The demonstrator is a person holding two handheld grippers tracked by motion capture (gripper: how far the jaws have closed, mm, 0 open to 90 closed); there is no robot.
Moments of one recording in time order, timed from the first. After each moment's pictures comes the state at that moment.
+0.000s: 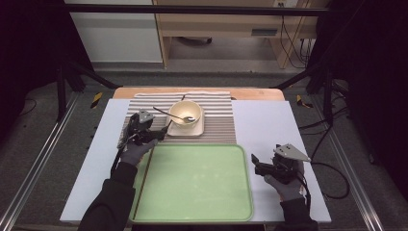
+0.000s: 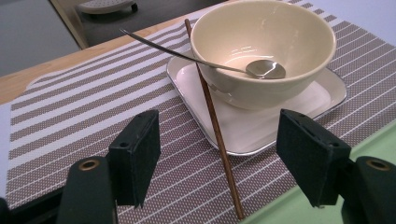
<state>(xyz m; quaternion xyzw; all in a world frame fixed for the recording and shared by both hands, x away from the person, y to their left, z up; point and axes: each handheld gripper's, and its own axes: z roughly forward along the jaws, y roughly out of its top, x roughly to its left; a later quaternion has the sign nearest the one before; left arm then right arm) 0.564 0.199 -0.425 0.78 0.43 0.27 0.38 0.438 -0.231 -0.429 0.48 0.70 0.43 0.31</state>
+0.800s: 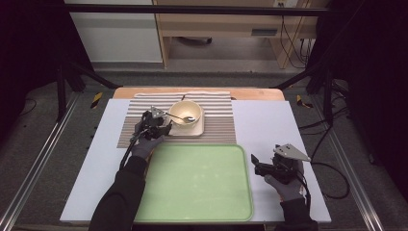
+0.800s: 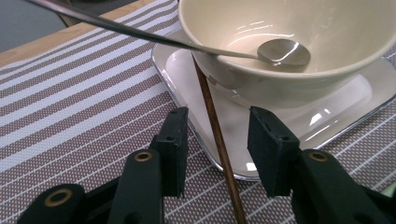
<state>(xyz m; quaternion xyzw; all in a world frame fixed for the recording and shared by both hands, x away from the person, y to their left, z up) 0.599 0.180 -0.452 0.80 0.43 0.25 0.34 0.438 -0.232 -0.429 0.48 0.70 0.43 0.30</state>
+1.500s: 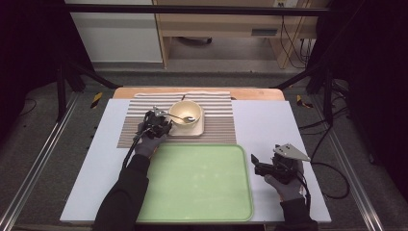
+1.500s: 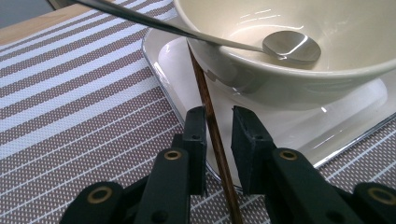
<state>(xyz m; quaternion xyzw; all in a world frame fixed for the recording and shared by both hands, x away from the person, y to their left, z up) 0.609 0.175 -0.461 0.80 0.44 0.23 0.34 0.438 -0.231 -0.430 0.48 0.70 0.43 0.30</state>
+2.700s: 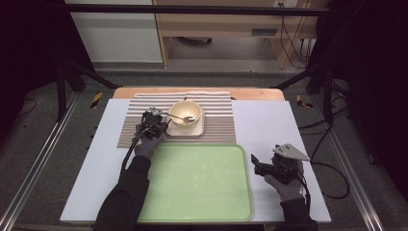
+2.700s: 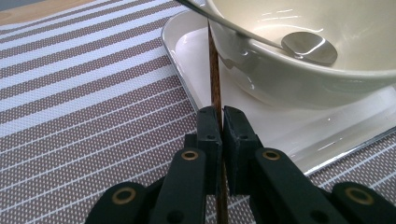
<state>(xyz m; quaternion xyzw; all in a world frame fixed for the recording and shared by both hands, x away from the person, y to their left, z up) 0.604 0.181 -0.458 0.78 0.48 0.23 0.34 0.439 -0.231 -0.430 0.49 0.70 0.42 0.30</state>
